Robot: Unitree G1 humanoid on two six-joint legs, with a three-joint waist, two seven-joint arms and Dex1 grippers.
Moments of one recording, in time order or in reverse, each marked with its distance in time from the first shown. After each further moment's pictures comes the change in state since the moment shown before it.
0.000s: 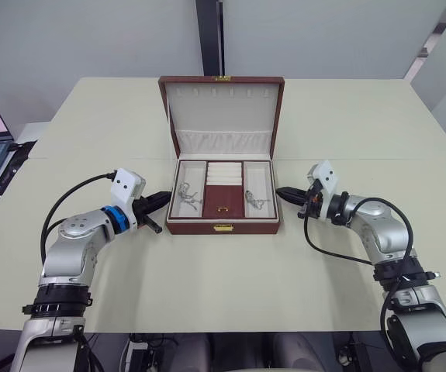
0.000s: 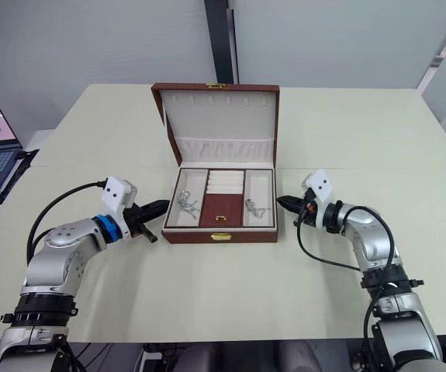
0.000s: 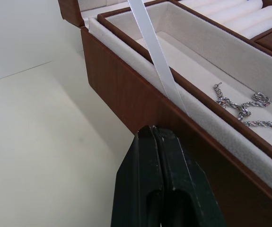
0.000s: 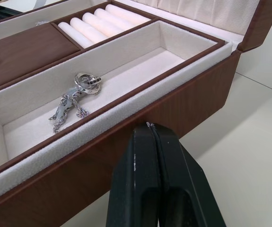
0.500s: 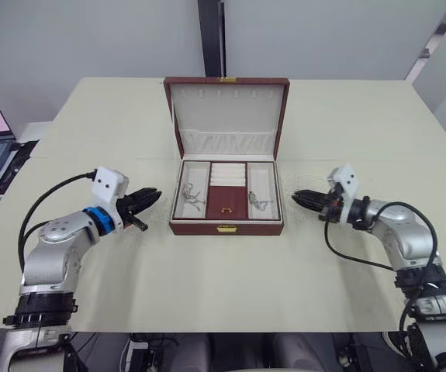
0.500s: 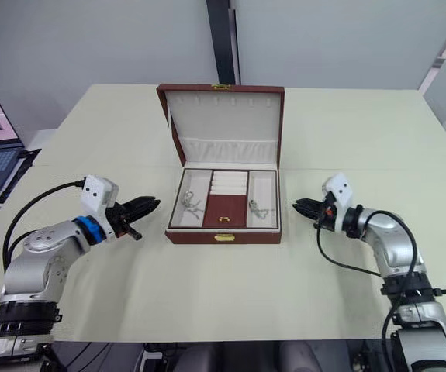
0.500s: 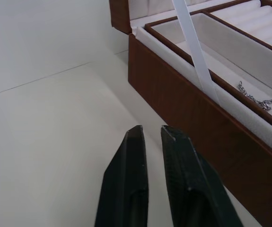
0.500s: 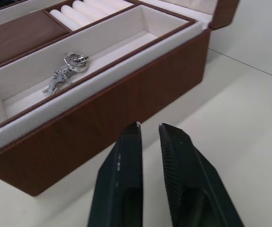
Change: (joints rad) left arm 0.007 0.032 0.033 -0.005 -0.023 0.009 0.038; right arm 0.019 -0.064 -0.028 0.004 0.034 -0.006 0.019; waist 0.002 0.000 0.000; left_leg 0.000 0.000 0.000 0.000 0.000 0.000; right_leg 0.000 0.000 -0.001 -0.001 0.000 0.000
